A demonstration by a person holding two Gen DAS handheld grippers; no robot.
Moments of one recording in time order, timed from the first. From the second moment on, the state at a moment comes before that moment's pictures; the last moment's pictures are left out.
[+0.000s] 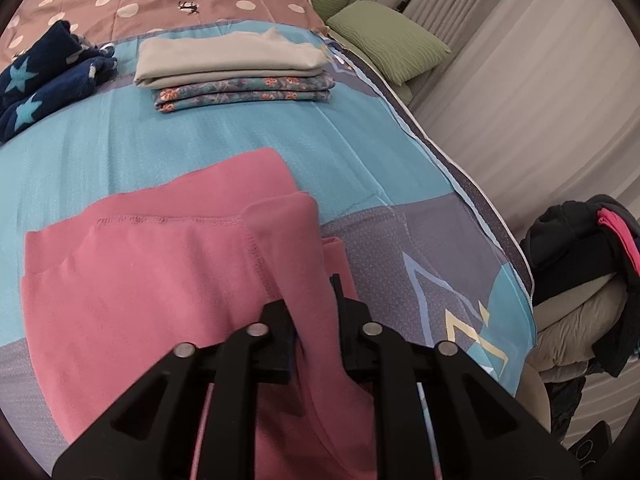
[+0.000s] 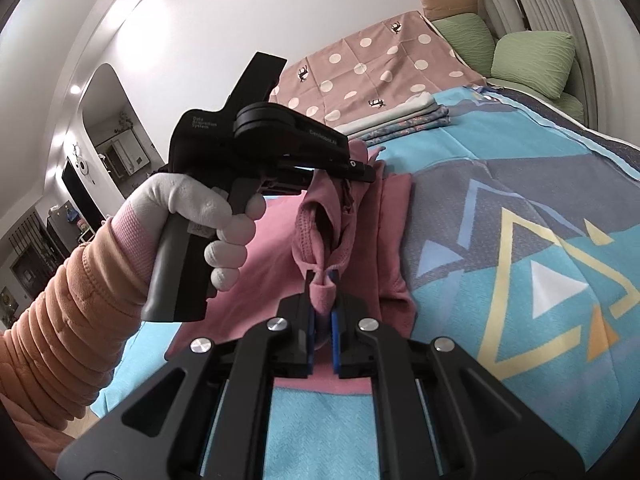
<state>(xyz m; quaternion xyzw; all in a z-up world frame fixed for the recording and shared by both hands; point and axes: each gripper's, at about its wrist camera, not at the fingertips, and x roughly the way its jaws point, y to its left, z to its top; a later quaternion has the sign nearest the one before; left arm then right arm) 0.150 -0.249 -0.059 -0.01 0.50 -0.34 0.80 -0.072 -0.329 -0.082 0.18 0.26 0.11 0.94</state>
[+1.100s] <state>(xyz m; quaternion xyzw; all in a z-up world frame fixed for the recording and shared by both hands) 0.031 -0.102 -0.088 0.05 0.42 -0.28 0.86 -0.049 -0.325 -0.104 0.11 0.36 0.02 0.93</state>
